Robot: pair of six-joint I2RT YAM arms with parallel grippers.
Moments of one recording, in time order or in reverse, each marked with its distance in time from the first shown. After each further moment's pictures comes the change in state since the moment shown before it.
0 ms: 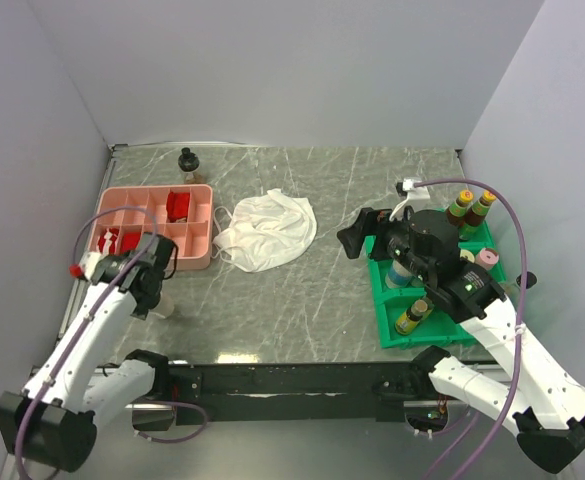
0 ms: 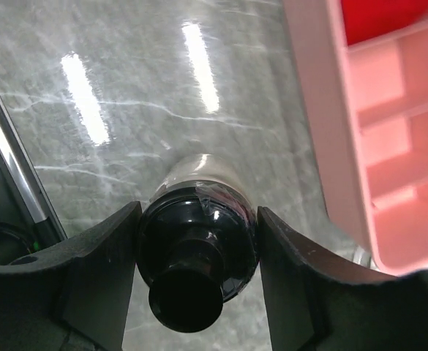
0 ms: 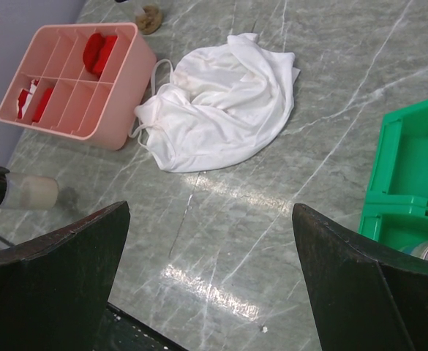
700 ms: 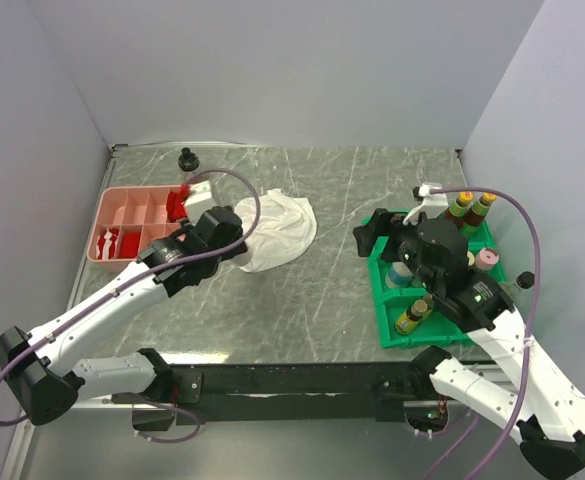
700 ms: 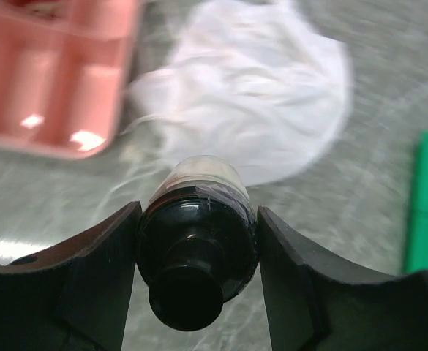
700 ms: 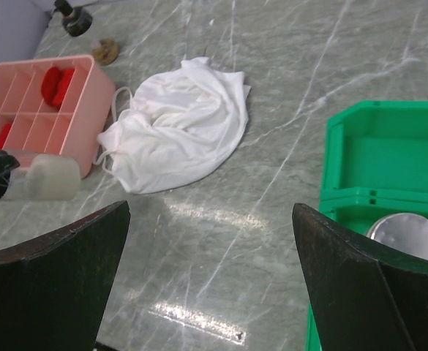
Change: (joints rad) left arm -0.558 0.238 0.277 0.442 -0.039 0.615; right arm 0.003 -0.056 -0.016 -0.021 0.152 -0.004
